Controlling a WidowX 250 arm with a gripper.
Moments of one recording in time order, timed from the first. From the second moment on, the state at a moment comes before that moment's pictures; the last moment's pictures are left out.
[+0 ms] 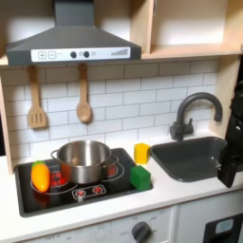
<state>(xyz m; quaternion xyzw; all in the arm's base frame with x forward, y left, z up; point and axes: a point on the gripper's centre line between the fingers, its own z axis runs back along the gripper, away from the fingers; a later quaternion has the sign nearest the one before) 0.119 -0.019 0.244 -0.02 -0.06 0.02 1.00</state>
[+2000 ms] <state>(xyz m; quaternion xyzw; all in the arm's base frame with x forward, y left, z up) 0.165 0.026 0.199 -0.01 -0.06 0.11 0.99</state>
